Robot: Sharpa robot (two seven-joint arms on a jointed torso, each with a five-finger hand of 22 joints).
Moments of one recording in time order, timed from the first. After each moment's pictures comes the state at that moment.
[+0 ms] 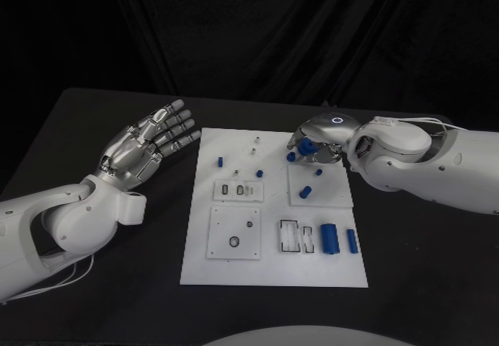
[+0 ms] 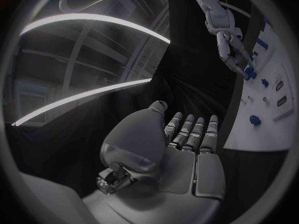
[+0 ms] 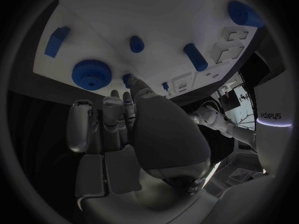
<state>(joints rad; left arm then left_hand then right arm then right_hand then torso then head) 1.33 -1.01 -0.21 1.69 0.13 0.08 0.68 1.39 0.26 -0.06 0.22 0.59 0.36 0.12 0.07 0.05 0.13 0.23 0.41 0.05 0.14 0.23 0.21 0.04 0.14 0.17 0.29 0.17 0.09 1.47 -0.94 -0.25 1.61 -1.69 -0.27 -0.13 1.57 -0.06 0.11 0.16 0.27 0.81 0.09 0.18 0.10 0.77 0.11 0.43 0.07 1.34 0.01 1.23 0.72 0.09 1.38 0.11 1.42 1.25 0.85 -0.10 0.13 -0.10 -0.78</state>
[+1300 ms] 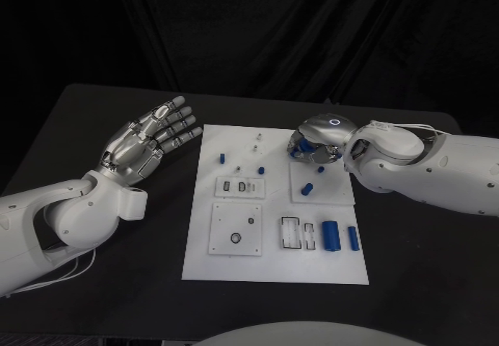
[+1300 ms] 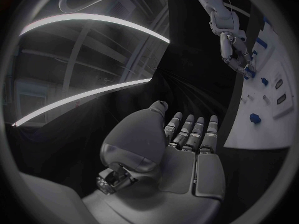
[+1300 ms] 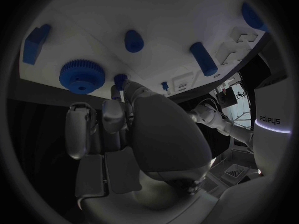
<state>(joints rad) 1.33 -1.01 -0.21 1.68 0.13 0.09 0.68 1.39 0.26 -0.04 0.20 0.59 0.36 0.12 0.07 0.05 0.13 0.23 0.41 0.05 0.15 0.23 0.22 0.04 0.14 0.17 0.29 0.16 0.09 1.42 -0.89 -0.25 1.54 -1.67 -0.36 -0.07 1.61 -0.06 0.35 0.15 0.22 1.01 0.13 0.21 0.17 1.03 0.11 0.28 0.06 1.41 0.01 1.28 0.83 0.08 1.42 0.12 1.45 1.31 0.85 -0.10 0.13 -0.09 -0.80</state>
